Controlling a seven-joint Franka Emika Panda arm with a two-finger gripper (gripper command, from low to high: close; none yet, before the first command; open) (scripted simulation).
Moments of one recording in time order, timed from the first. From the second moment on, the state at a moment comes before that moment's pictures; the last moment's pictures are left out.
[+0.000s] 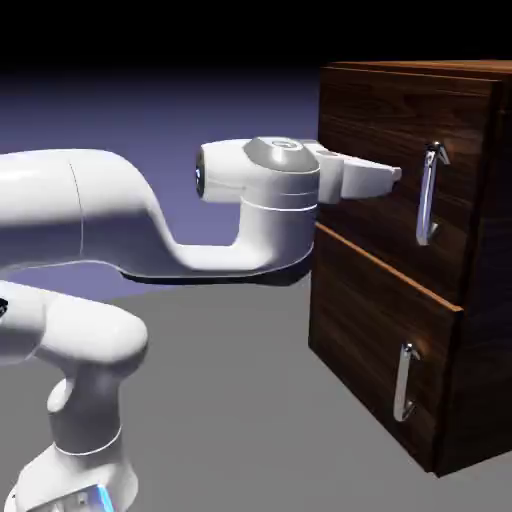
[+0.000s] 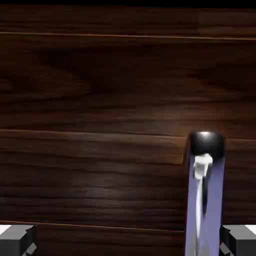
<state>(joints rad) 0.80 -1.00 -0.97 -2.38 -2.40 2.99 2.40</state>
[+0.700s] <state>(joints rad) 0.90 -1.02 -1.06 -2.36 -2.68 2.84 2.63</state>
